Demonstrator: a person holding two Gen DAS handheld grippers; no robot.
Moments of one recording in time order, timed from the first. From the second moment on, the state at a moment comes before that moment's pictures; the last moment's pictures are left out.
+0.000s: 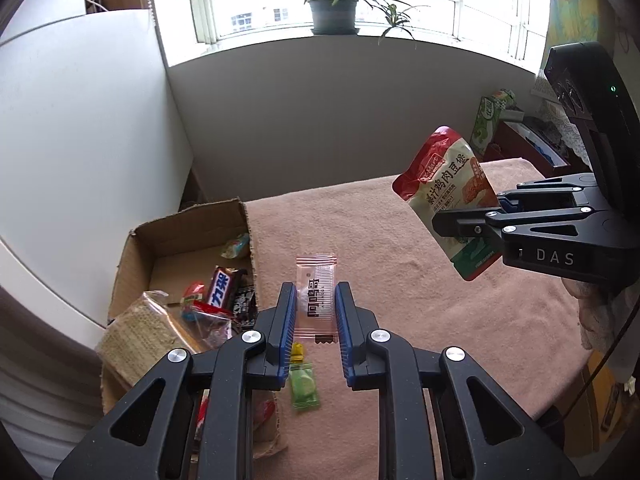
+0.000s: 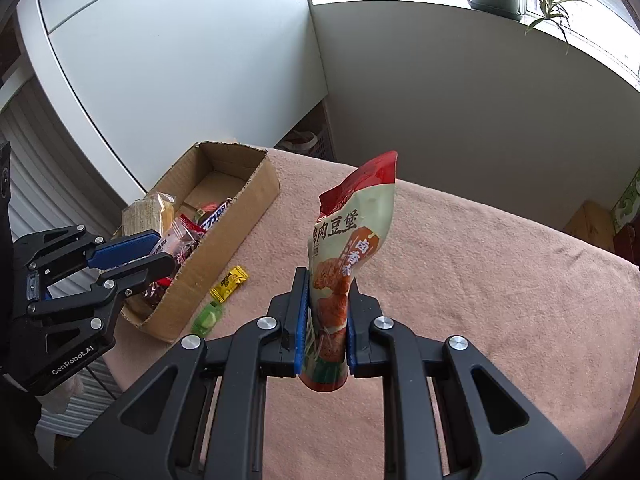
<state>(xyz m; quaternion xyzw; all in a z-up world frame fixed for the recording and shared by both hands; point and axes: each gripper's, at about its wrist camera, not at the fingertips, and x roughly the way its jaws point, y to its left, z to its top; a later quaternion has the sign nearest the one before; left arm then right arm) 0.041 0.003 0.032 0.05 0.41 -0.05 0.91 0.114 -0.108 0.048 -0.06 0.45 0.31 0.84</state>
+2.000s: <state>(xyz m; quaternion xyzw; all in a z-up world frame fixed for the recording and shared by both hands) 0.022 0.134 0.067 -0.07 0.37 0.05 0.92 0.156 -0.048 -0.023 -0.01 0.52 0.40 0.76</state>
